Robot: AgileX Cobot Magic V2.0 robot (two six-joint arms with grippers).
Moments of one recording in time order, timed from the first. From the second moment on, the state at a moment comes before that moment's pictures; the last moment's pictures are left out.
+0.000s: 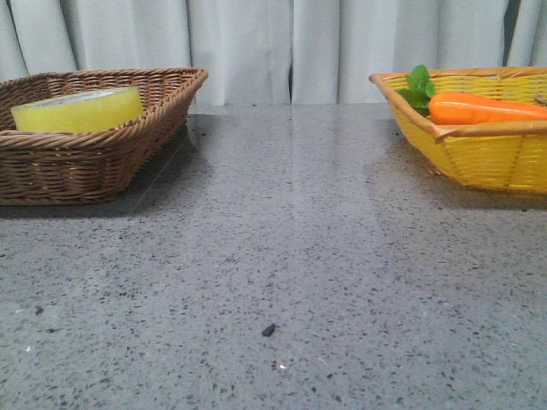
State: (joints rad) left arm -0.20 -0.01 0.00 -0.10 0.33 0.05; right arm 0.45 0.07 -0.58 -0.33 0.59 0.00
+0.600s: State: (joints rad) left arm -0.20 -0.01 0.00 -0.10 0.33 0.05; right arm 0.04 -0.01 0.01 -0.11 0.21 0.04
